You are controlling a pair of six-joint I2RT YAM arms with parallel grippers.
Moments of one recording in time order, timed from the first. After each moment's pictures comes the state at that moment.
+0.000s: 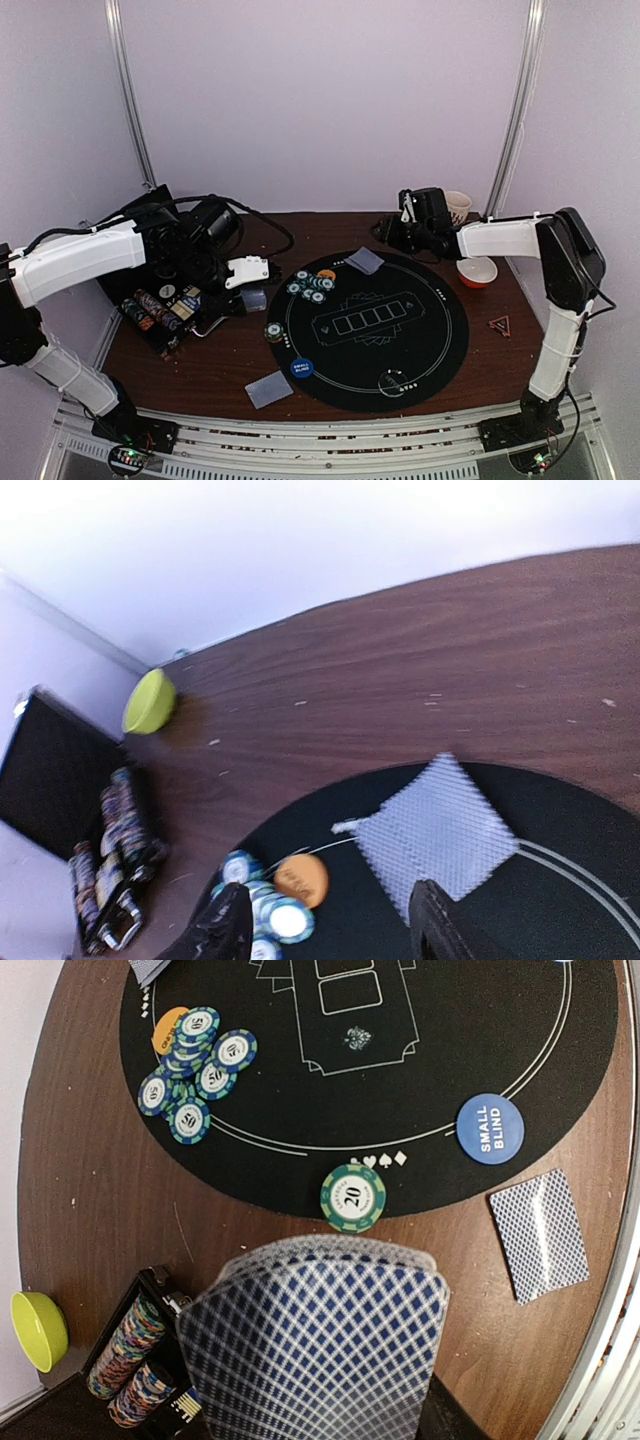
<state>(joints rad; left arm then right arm) -0.78 1.44 1.25 -0.94 0.02 0.64 0.47 1.88 1.25 0.13 -0.12 0.65</state>
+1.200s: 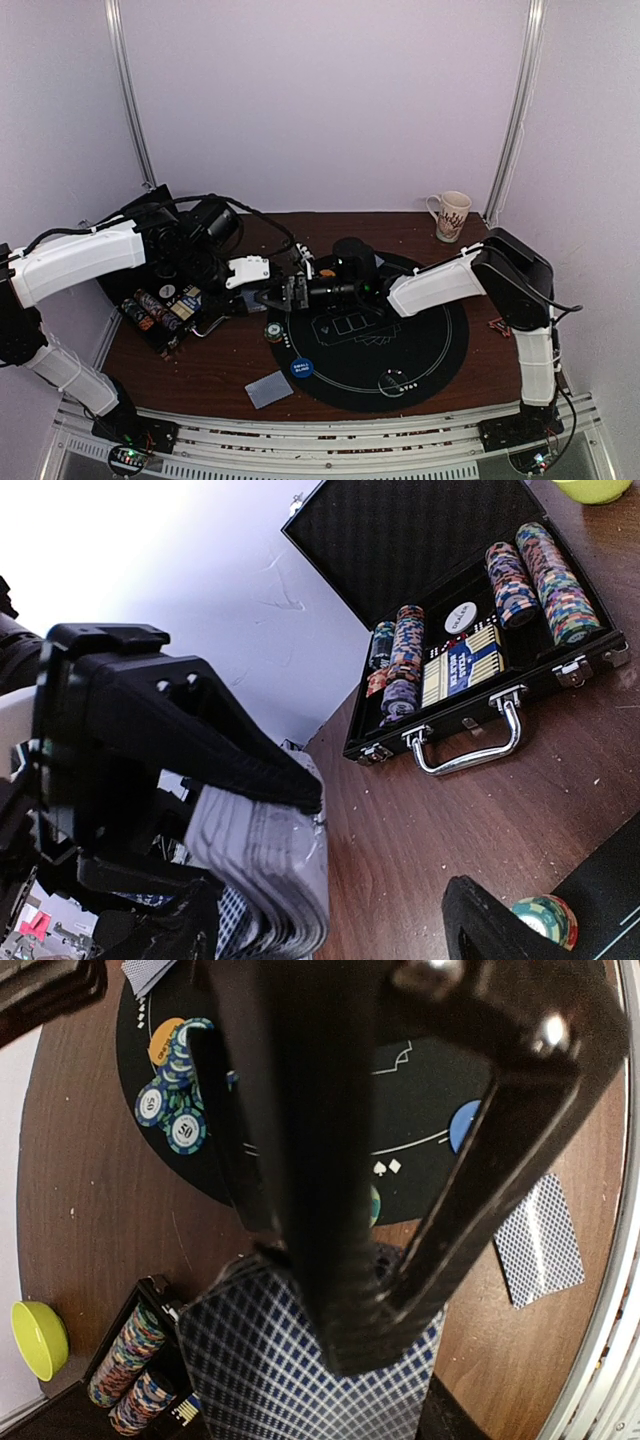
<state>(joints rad) -0.78 1.44 1.25 -0.94 0.04 0.64 0.92 2.09 1.26 0.69 -0.63 0.79</state>
